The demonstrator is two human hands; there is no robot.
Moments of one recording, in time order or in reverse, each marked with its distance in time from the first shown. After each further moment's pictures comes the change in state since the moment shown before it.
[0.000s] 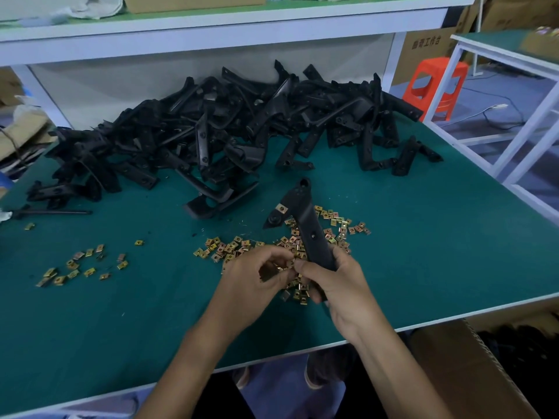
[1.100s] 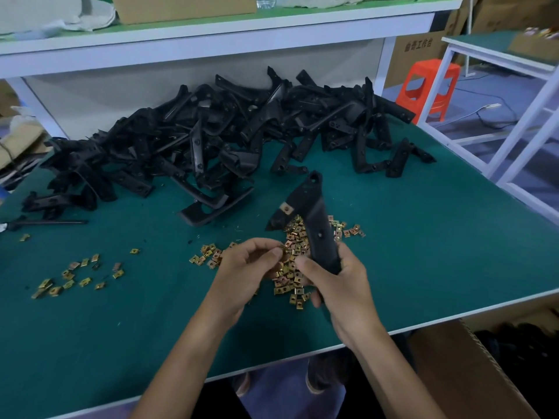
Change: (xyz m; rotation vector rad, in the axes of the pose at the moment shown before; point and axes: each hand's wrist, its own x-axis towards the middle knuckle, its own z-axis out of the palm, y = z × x) left_hand 0.020 0.007 0.002 -0.554 0.055 -0.395; right_hand -0.006 -0.003 -0.005 -0.071 0.074 -0.193
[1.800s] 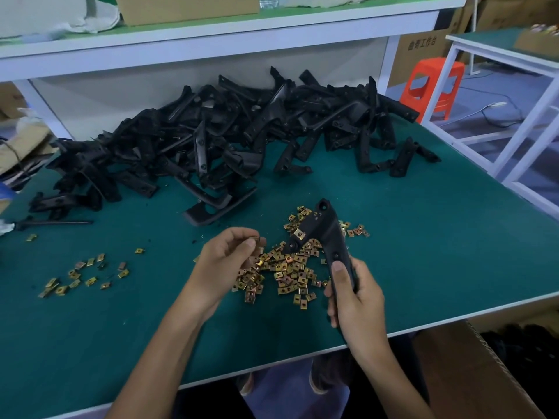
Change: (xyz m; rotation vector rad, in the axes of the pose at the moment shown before) left_hand 0.009 0.008 -0.037 0.133 0.061 0.037; right_hand -0.016 0.025 -0.020 -0.220 0.155 -0.119
